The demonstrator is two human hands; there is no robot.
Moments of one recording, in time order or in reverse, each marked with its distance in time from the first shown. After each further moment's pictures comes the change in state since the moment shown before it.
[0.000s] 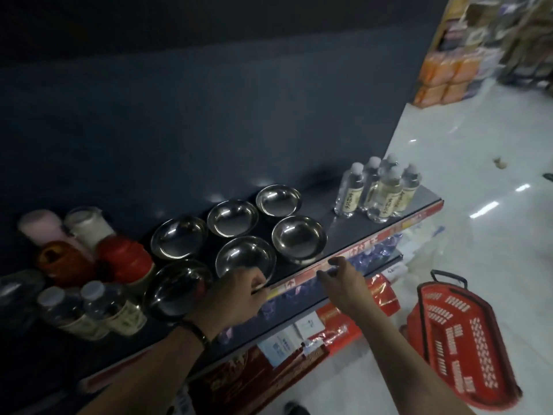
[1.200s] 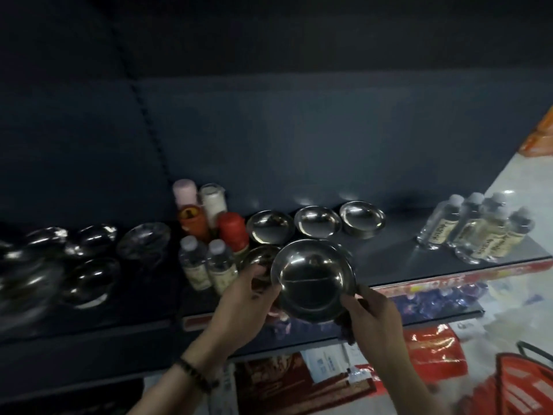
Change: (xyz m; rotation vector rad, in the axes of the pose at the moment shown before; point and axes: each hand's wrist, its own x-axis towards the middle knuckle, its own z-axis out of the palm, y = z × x) left_hand -0.166 -0.031 -0.069 -0.736 0.415 -0.238; right_hand -0.155 -0.113 0.049 0.320 -0.131 -0.226
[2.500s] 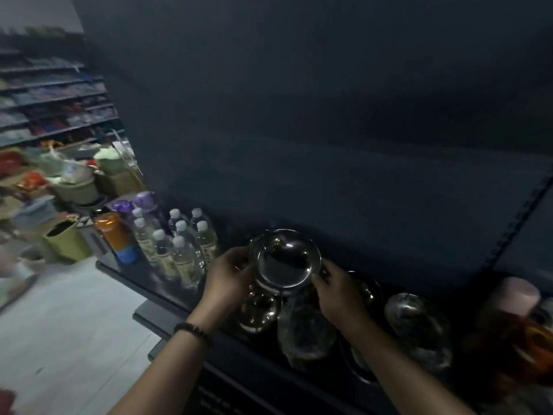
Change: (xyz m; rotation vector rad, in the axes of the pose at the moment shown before) left_hand -0.029 -0.131 -0.617 0.157 0.843 -0.053; right_hand 0.003 -0.269 0.629 -0.079 -0.555 -0.463
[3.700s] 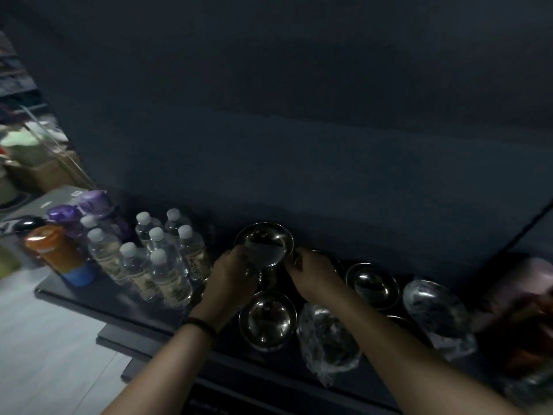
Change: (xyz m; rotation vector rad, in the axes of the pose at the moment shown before) left_hand 0.118 -0.084 0.000 0.359 -0.150 0.304; right_hand 0.096 -0.013 0.100 -0.436 -0.119 0.145
